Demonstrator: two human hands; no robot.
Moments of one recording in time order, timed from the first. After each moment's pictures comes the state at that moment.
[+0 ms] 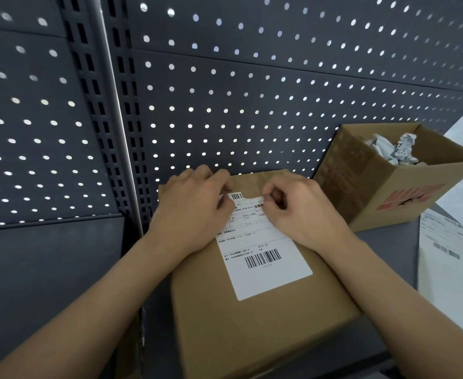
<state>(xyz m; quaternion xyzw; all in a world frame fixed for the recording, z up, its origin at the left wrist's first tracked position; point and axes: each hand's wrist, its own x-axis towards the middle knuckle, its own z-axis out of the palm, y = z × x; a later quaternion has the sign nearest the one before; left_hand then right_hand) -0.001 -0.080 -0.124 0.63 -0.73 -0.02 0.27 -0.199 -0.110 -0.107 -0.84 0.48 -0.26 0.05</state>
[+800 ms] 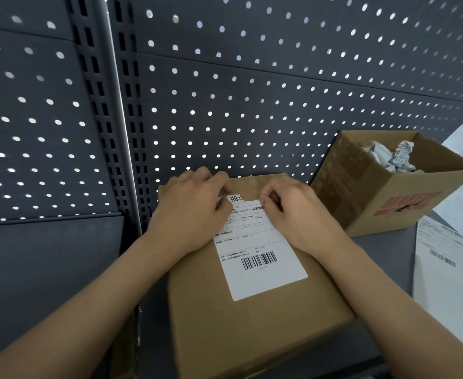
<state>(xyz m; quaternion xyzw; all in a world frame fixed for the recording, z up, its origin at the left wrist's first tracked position) 0.000 -0.082 -0.126 0.61 -0.74 -0.02 0.28 -0.199 -0.113 -0.108 -0.85 0.47 -0.23 0.05</state>
